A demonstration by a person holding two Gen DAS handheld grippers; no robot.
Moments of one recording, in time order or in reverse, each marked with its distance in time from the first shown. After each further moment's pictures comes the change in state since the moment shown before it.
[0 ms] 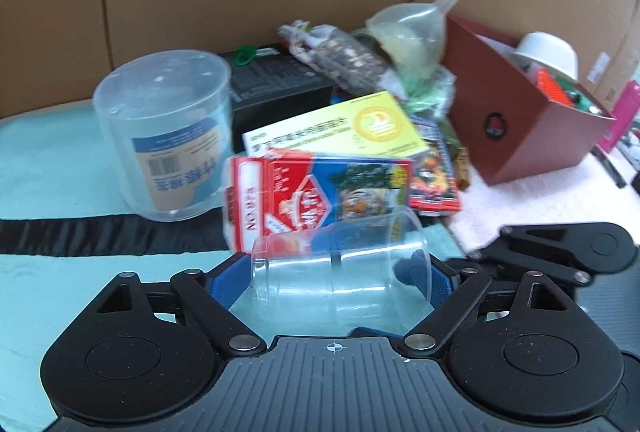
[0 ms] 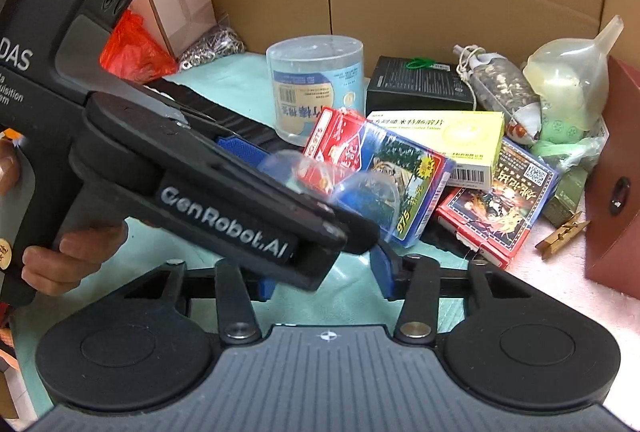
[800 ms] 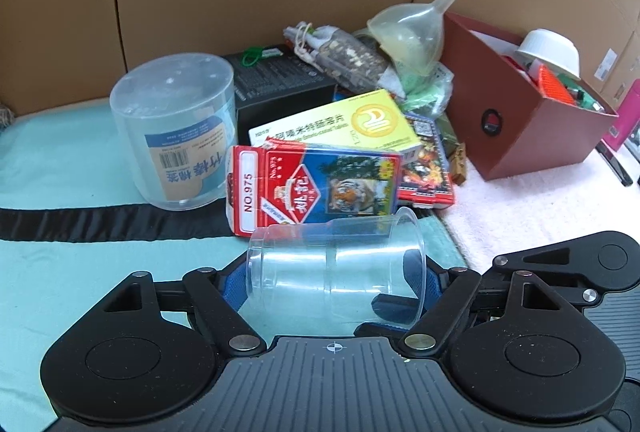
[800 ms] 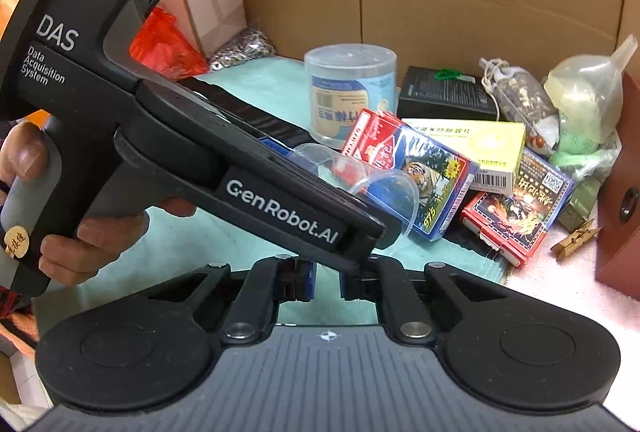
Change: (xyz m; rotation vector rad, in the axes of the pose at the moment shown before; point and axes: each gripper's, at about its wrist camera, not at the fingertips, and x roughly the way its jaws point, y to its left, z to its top) left arm -0.020 -0.018 -0.004 0.009 -0.002 0.034; right arm -0.011 0.013 0.005 -0.049 -0.029 0.059
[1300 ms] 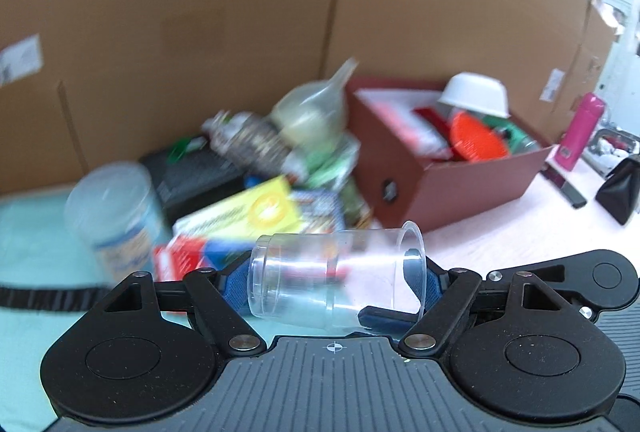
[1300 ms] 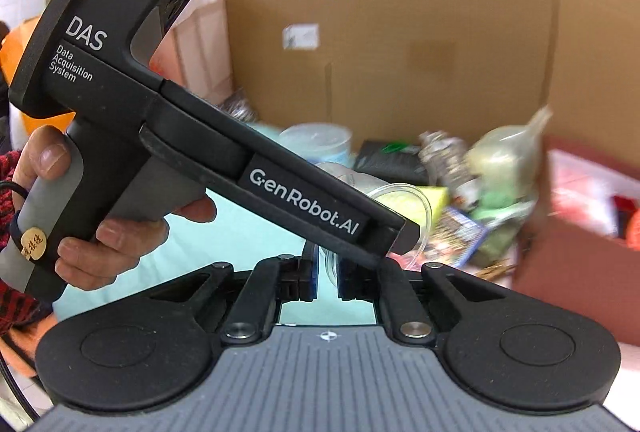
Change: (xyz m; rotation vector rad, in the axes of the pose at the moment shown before) left arm -0.040 -0.081 0.039 0.107 -0.138 -0.065; right arm -0.080 -0.021 0.007 -0.002 -0.195 -0.100
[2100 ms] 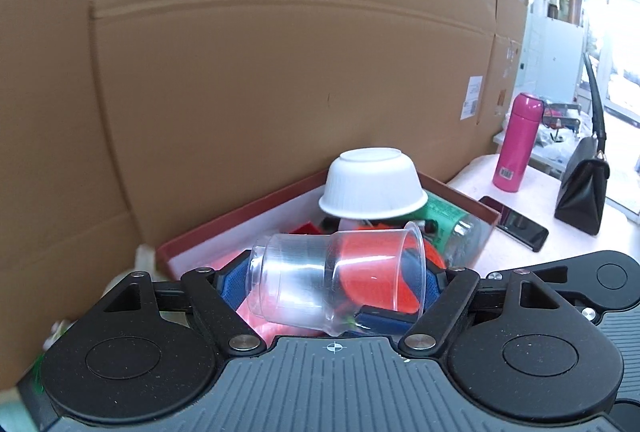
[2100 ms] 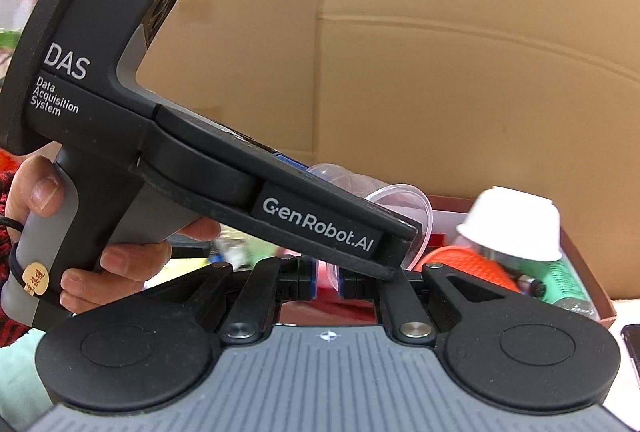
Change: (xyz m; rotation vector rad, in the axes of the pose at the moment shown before) left arm 0.122 -0.097 0.121 0.284 -0.091 -0.207; right arm 0.001 -0.144 0.030 0.153 -0.113 -0.355
